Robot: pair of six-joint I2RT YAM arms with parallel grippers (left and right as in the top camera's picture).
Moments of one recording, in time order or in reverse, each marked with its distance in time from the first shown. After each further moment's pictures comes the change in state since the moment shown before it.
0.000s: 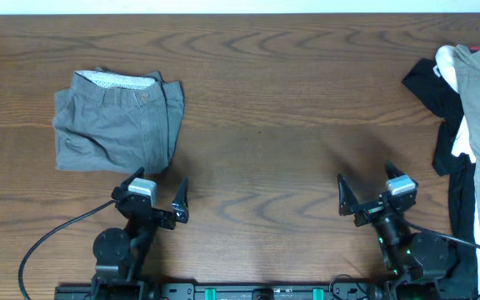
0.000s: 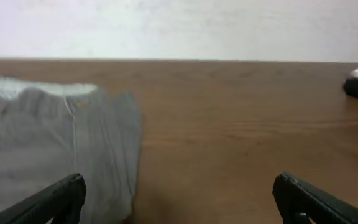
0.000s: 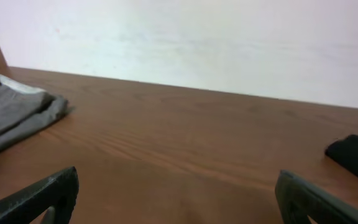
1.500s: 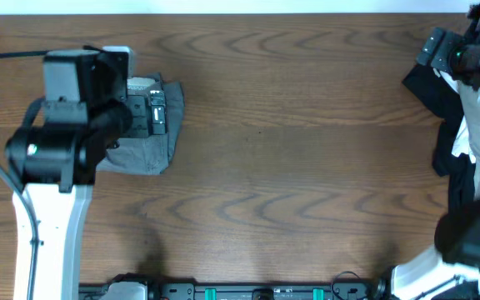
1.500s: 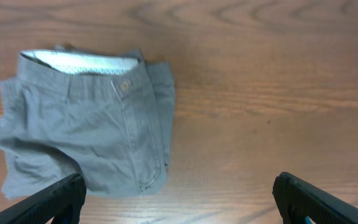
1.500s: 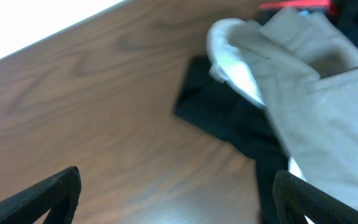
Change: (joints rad) left arm 0.000 1.255 1.490 -0.945 -0.132 0.036; right arm -0.332 1.780 1.744 -0.835 0.260 0.179
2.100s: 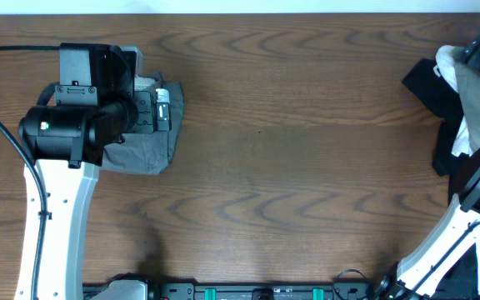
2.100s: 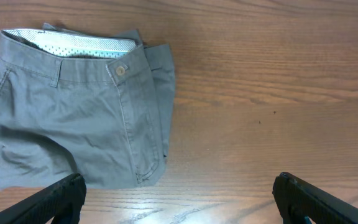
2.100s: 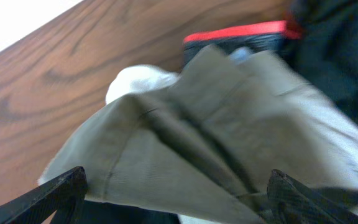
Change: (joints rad) left arm 0.000 0.066 0.000 -0.020 0.001 -0.018; right arm -0.220 0.420 0.189 0.248 -0.065 -0.061
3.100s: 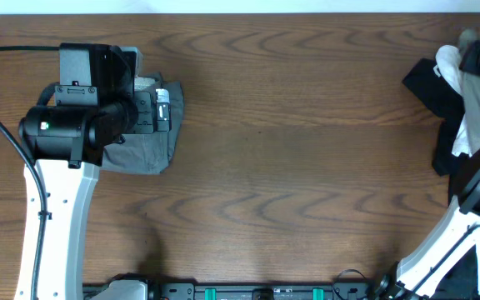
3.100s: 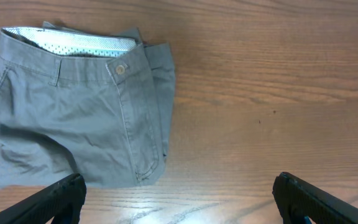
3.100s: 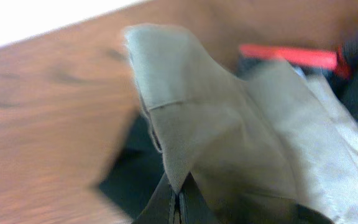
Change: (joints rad) left arm 0.000 0.000 0.000 -0.003 0.000 -0.003; right arm 0.018 -0.062 0.008 -0.053 -0.158 -0.210
